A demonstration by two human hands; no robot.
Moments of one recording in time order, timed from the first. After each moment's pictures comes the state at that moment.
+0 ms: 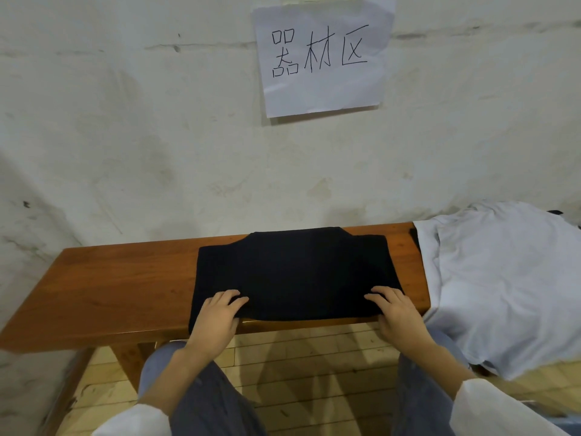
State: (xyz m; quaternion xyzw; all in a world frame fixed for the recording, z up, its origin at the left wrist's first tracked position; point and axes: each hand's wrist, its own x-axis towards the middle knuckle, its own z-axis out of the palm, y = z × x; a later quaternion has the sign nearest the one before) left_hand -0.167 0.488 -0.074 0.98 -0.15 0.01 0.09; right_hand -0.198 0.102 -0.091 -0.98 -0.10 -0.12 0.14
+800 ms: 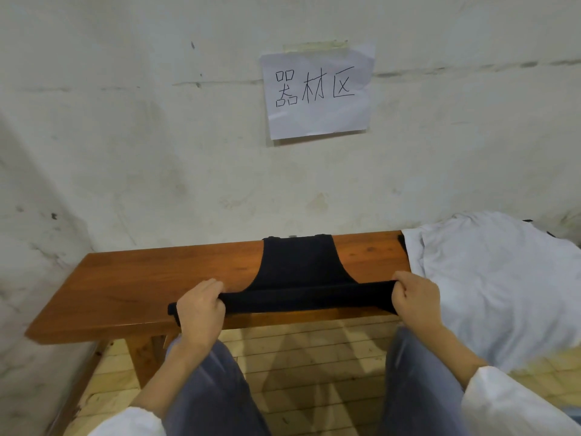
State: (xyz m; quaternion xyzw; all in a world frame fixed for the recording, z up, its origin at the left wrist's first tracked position) left_hand -0.227 0.483 0.016 0.92 -0.08 0.31 0.23; right_hand -0.243 0.116 0.009 -0.92 0.01 -0.30 0.27
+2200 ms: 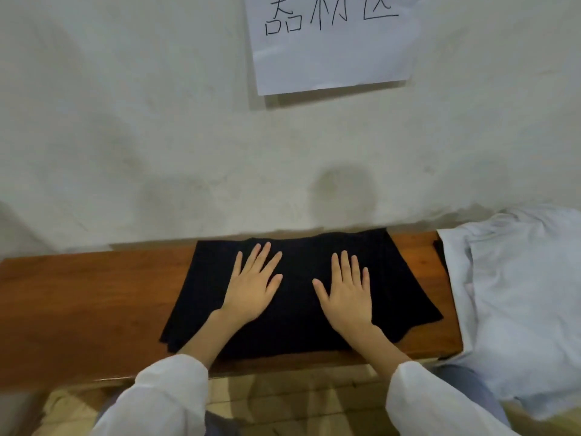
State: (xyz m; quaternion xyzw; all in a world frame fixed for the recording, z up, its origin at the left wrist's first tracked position) left_hand -0.030 0.404 -0.087 0.98 -0.17 -0.04 0.04; right_hand -0.074 0.202 -0.092 -0.99 0.06 0.03 0.09
